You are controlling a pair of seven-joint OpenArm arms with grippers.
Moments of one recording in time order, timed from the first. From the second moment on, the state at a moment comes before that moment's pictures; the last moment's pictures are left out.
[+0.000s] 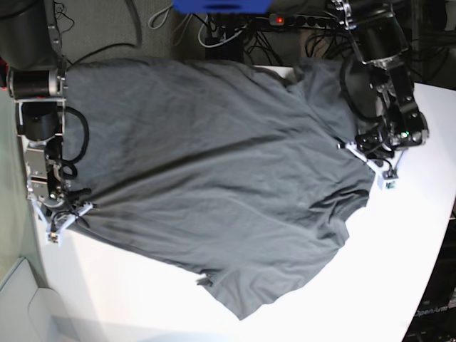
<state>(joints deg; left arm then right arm) -4.3 -7.6 -23.5 79.1 -6.6 -17.1 57.1 29.2 21.4 -2.4 34.9 11.0 3.2 -21.5</state>
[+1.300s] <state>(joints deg) -34.4 -8.5 -23.8 48.4 5.1 -17.0 42.7 9.8 17.5 -4.9 89.1 9.7 9.7 -39.4</state>
